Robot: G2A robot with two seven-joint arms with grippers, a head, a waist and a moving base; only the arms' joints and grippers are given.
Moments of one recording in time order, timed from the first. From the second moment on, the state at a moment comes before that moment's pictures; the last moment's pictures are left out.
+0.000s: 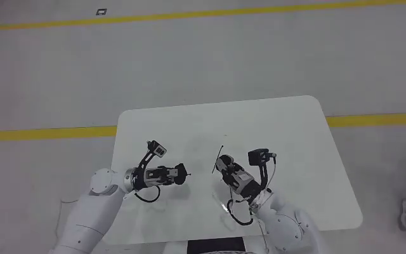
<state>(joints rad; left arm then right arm) 1.44 -1.04 -1.26 -1.43 -0.75 -0.34 -1.39 -1.94 -1.38 1.23 -2.14 -0.80 -0.11 0.36</state>
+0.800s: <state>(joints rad) 1.44 -1.04 -1.26 -1.43 -0.75 -0.34 -1.39 -2.03 -1.37 1.05 -2.18 -1.11 -0.04 0.03</state>
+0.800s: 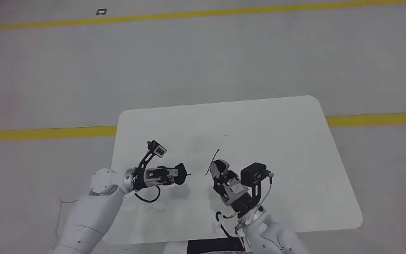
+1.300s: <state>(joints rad) 1.44 -1.04 -1.26 -1.43 -0.75 -0.34 -1.39 -1.98 -1.37 1.01 -2.12 -1.16 -0.03 -0.05</state>
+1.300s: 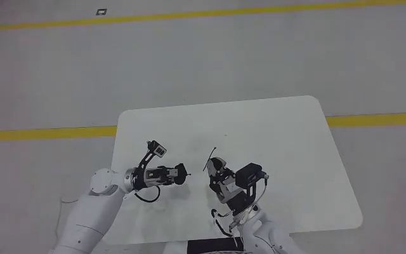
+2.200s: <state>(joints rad) 1.44 -1.04 -1.26 -1.43 -0.75 -0.34 -1.39 -1.90 -1.36 0.94 -2.07 -1.26 0.07 -0.09</state>
